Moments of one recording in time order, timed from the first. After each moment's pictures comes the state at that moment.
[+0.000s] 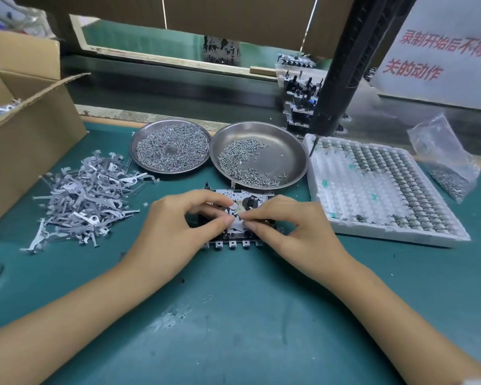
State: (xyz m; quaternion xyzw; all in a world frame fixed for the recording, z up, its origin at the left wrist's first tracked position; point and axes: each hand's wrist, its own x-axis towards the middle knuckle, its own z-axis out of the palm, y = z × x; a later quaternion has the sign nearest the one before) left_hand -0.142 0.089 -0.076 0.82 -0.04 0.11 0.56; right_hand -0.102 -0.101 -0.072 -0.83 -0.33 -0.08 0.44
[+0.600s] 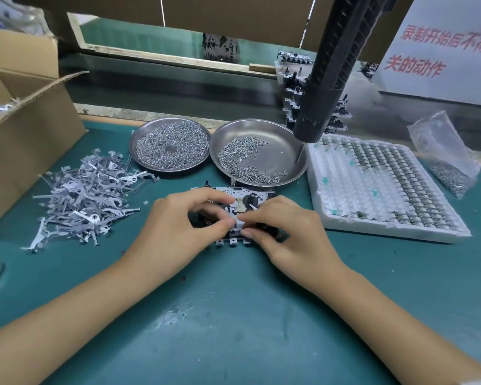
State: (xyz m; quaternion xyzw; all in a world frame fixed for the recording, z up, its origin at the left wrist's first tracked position) left_hand -0.142 0.089 -0.072 0.84 -0.05 0.09 0.53; right_hand -0.108 -0.098 -0.085 -0.83 -0.37 -0.15 0.39
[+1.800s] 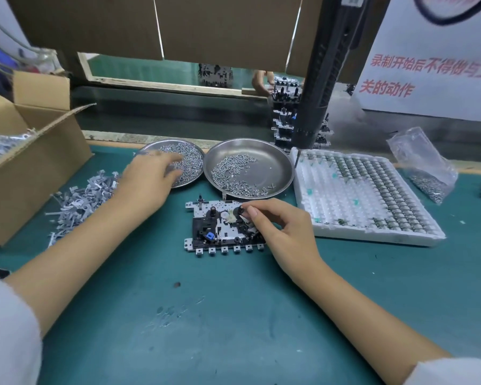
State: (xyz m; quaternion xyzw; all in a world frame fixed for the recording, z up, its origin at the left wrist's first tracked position) left_hand -0.057 0.140 -0.057 0.97 0.05 0.16 0.18; right_hand -0.105 -0.096 -0.084 -0.77 -0.18 -0.09 0.61
